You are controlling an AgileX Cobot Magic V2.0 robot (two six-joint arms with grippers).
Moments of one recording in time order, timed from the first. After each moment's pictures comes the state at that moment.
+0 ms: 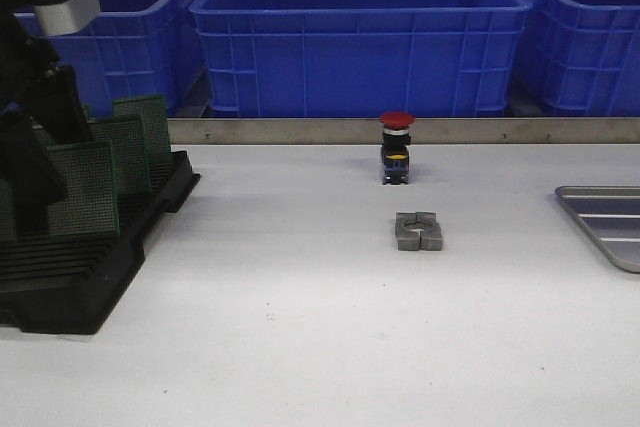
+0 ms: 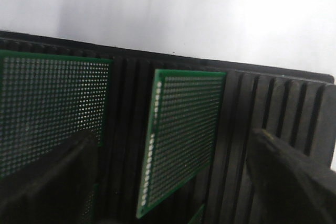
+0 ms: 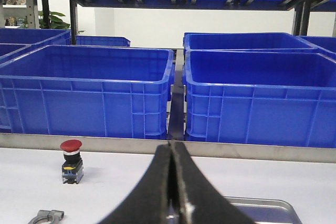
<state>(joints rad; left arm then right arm) -0.06 1.86 -1.35 -0.49 0.98 1.64 0.00 -0.01 0.03 -0.04 -0.13 0.07</state>
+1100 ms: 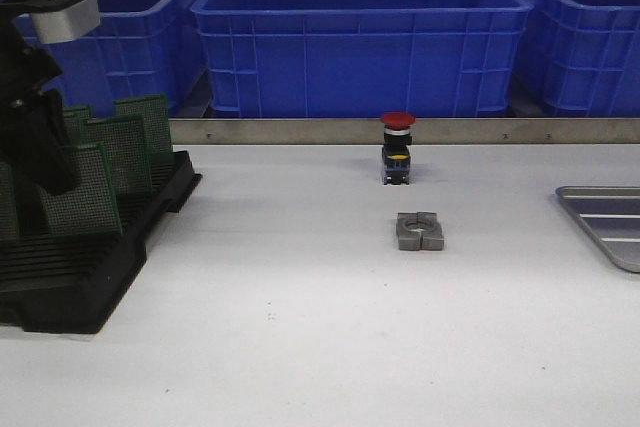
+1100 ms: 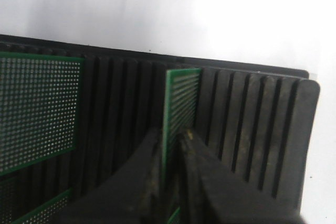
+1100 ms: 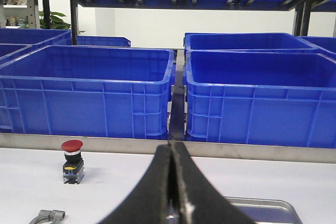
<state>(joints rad) -0.06 1.88 -1.36 -0.49 1.04 1.66 0.00 -0.01 0.03 -0.04 -0.13 0.07</state>
